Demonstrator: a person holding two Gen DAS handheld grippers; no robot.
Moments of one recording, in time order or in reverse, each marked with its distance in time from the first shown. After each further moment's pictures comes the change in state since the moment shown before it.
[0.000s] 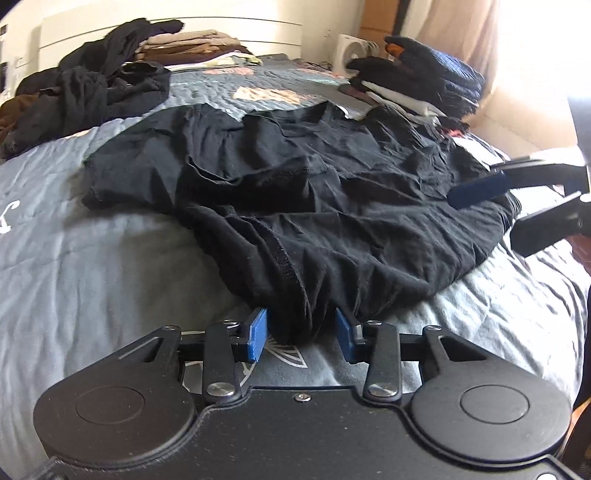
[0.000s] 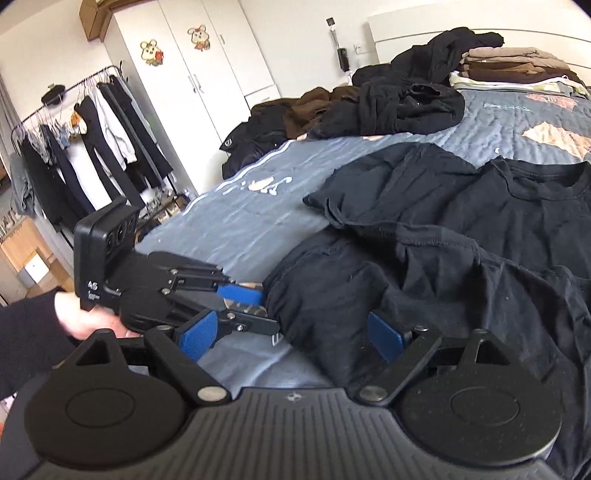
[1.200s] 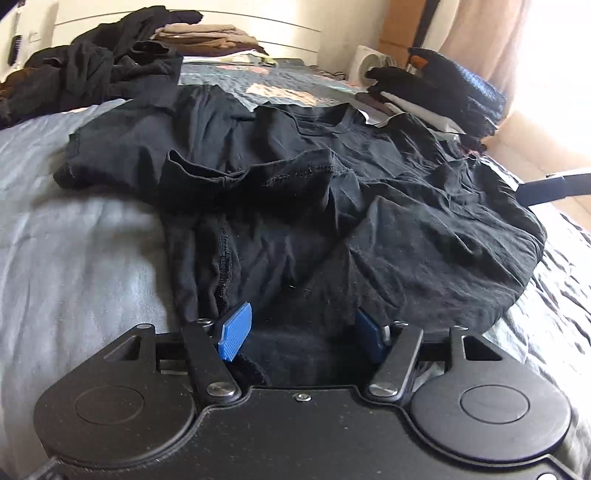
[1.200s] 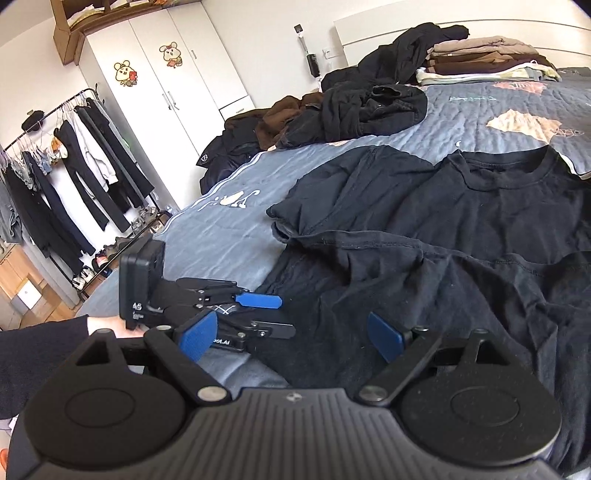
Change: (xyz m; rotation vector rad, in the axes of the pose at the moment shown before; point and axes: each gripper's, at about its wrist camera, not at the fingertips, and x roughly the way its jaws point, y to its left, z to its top) left arm 0.056 0.009 0.012 -0.137 -0.022 0.016; right arm -0.025 -0.042 0.005 0.087 -0.026 -0.031
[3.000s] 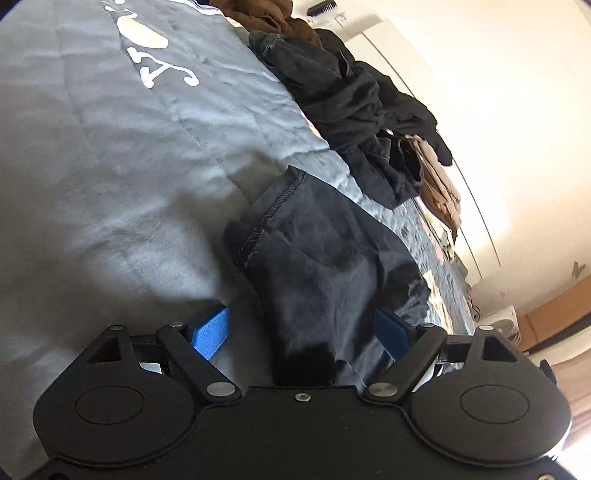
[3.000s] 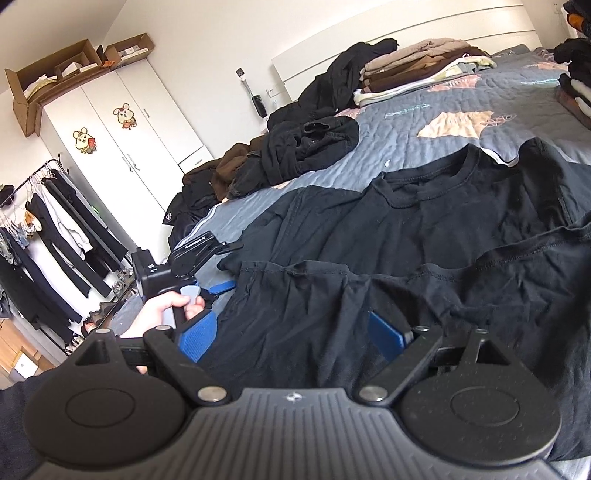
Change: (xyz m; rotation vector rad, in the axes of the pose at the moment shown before) left arm 0.033 0.138 0.051 -0.987 -0.380 0.191; right arm -0.045 -0.073 0.002 0.179 -0.128 -0.060
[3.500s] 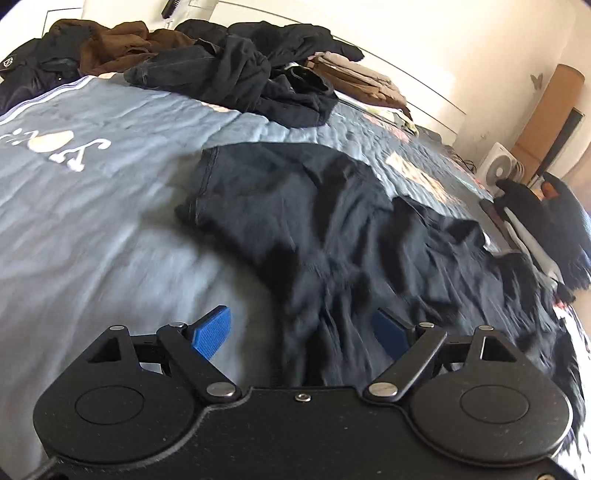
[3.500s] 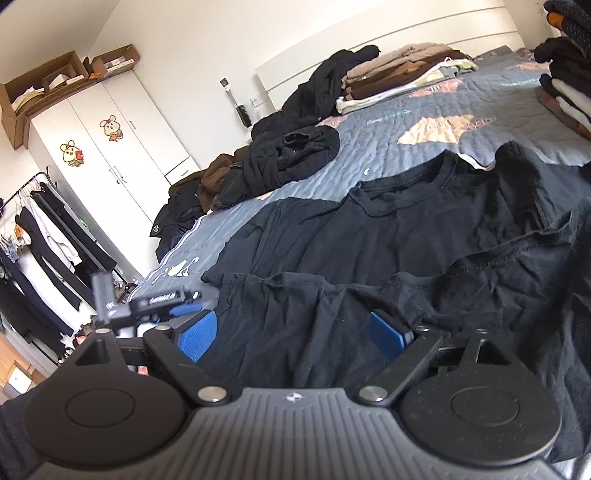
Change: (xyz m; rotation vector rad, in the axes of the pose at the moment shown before) left arm -0.078 -0.041 -0.049 0.600 0.169 0.014; right arm -0.014 -0.015 0.007 0.034 -0.036 -0.029
